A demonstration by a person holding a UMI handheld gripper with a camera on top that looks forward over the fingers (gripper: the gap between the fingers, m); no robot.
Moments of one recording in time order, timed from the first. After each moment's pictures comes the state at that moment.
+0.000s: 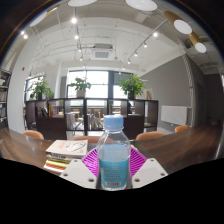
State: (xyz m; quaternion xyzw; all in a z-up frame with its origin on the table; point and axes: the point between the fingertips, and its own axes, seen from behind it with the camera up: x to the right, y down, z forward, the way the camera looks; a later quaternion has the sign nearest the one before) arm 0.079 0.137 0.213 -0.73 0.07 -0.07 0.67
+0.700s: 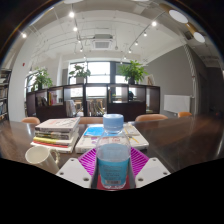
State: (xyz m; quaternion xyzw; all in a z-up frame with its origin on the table) arm 0.129 0.146 0.083 -0.76 0.07 -0.05 0.64
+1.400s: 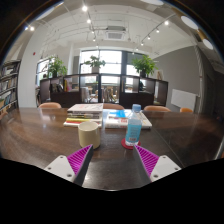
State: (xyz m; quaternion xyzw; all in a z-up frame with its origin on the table) arm 0.027 -0.043 0.097 -0.81 0.01 -0.03 0.58
